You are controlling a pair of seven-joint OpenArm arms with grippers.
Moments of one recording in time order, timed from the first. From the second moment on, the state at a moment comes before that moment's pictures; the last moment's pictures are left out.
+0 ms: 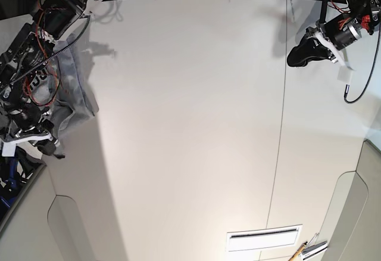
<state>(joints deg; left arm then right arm) 21.1 -14.2 -35.9 94.5 -67.2 -35.0 70.1 12.2 1.9 42.2 90.0 32.1 28.0 -60.2</state>
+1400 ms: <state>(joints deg) 21.1 -14.2 -35.9 94.5 -66.9 -35.0 70.1 10.6 27.3 -7.9 68.6 28.6 21.6 -67.7</state>
